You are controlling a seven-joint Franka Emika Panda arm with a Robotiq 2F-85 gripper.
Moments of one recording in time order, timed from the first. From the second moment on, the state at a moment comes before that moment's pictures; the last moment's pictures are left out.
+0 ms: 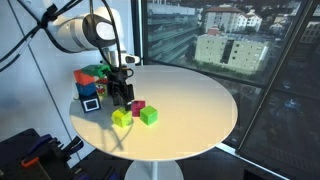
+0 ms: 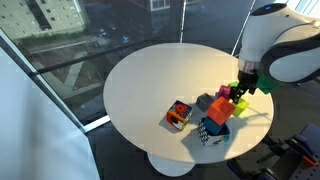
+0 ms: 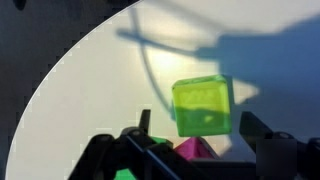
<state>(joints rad) 0.01 0.09 -0.06 -2.49 -0.32 2.40 0.36</state>
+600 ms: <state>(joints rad) 0.00 -0.03 -0.06 -2.49 -0.19 2.25 0.21</state>
